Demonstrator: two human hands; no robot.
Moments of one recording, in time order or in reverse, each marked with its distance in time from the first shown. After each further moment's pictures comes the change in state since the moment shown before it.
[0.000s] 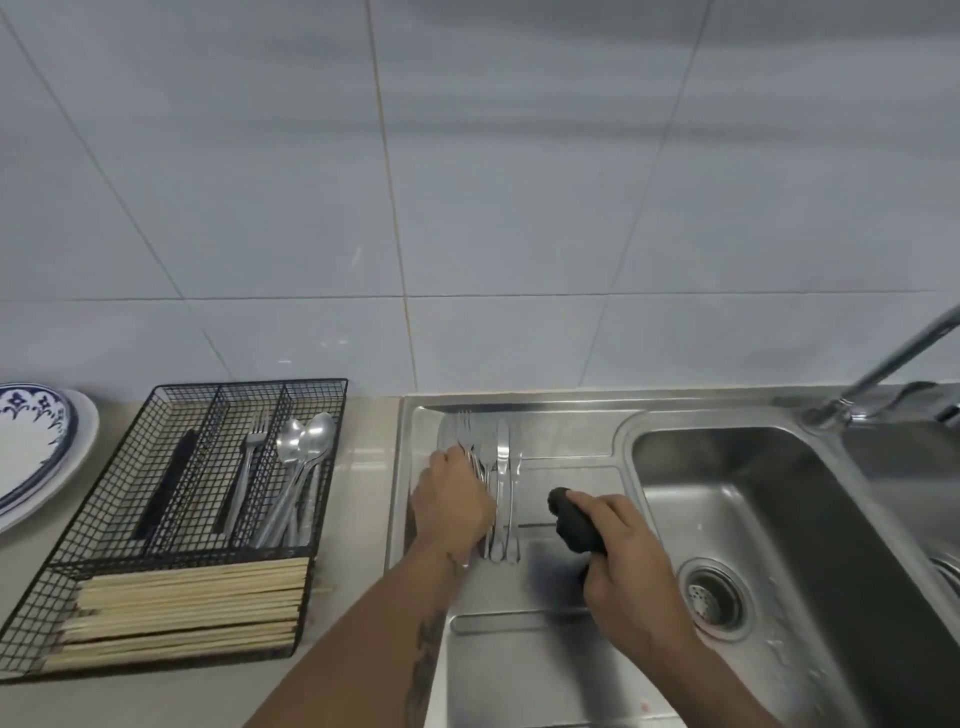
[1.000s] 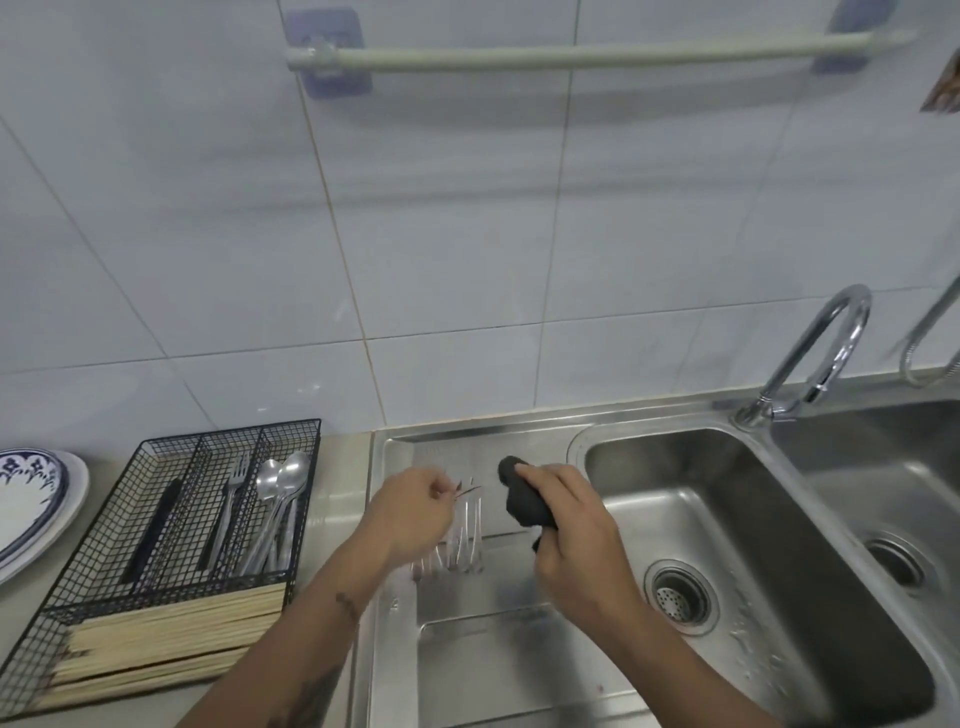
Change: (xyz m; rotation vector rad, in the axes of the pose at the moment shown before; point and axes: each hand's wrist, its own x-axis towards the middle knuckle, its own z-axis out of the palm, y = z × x) left_hand -0.054 0.028 -0.096 -0.183 -0.229 0.164; right_hand -0.008 -0.031 -0.035 0.092 0.154 -0.188
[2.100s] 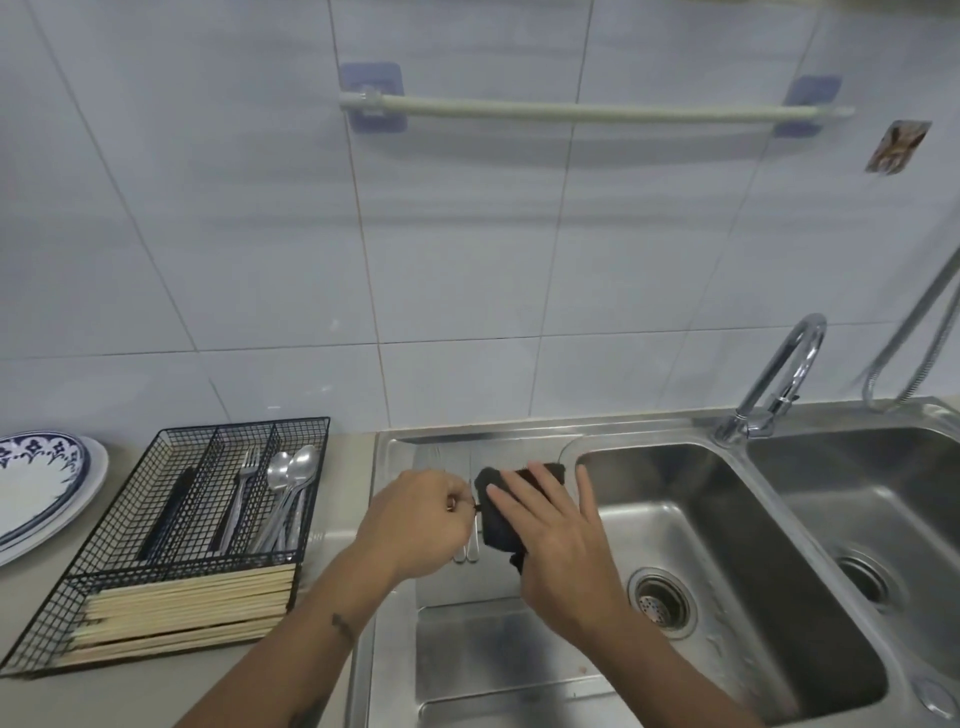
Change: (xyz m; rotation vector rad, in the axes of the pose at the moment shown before) left_hand -0.065 0.028 -0.014 0.160 0.053 0.246; right_hand -0.025 -0.021 -0.006 -0.543 -0.101 -0.274
